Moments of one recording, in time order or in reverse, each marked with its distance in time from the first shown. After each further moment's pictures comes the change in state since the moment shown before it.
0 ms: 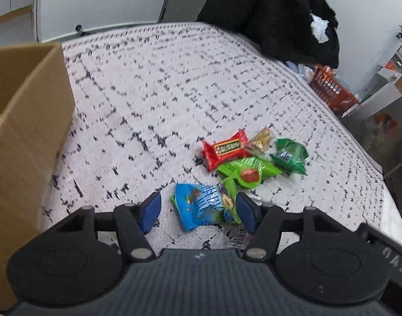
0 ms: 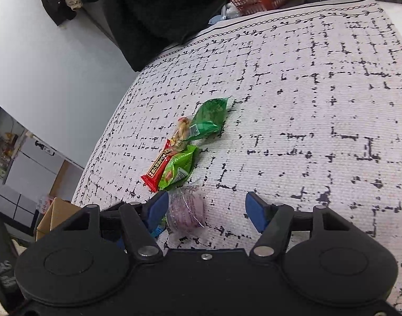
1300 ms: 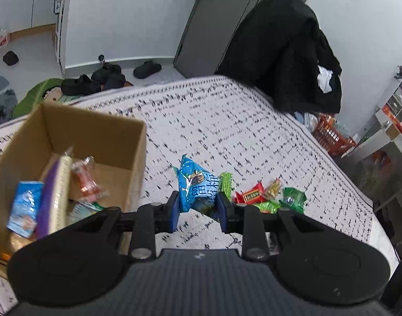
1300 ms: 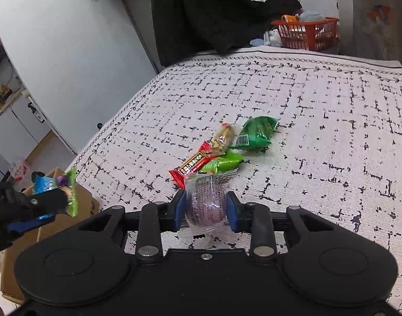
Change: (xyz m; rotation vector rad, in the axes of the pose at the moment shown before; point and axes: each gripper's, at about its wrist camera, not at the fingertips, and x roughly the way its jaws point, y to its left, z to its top) left arm -0.103 0.046 0.029 -0.034 -0.162 0.025; right arm 0.001 0.075 -0.021 -0.265 -0.081 -0.101
